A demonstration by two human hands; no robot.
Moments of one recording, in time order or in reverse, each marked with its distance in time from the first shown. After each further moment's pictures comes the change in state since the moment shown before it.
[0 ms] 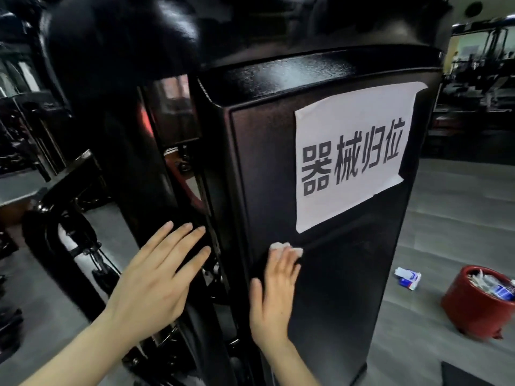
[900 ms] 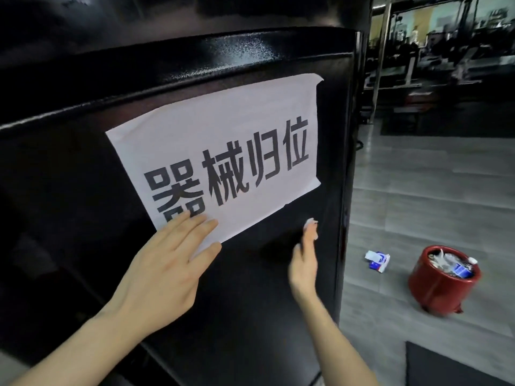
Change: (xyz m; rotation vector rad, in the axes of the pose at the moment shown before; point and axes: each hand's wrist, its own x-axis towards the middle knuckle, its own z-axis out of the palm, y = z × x) left_hand 0.168 0.116 0.034 -0.139 -0.072 0.085; right_hand 0.103 0.230 -0.098 0.502 0.119 0.580
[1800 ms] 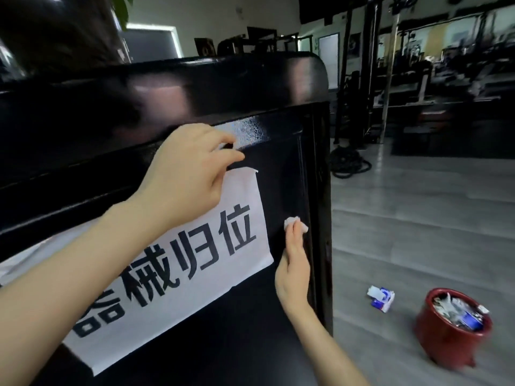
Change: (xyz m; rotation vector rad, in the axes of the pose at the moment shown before) left_hand 0.277 -0.034 -0.056 -0.026 0.130 -0.021; right_hand 0.132 -0.069 -0.037 0.015 -0.052 -0.314
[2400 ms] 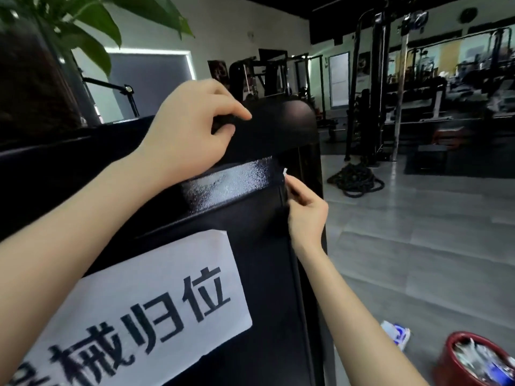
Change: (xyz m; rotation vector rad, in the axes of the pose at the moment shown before) left_hand 0.128 -0.021 -0.008 -0.217 0.108 -0.205; right_hand 0.193 -0.075 -0.018 0.445 0.042 0.153
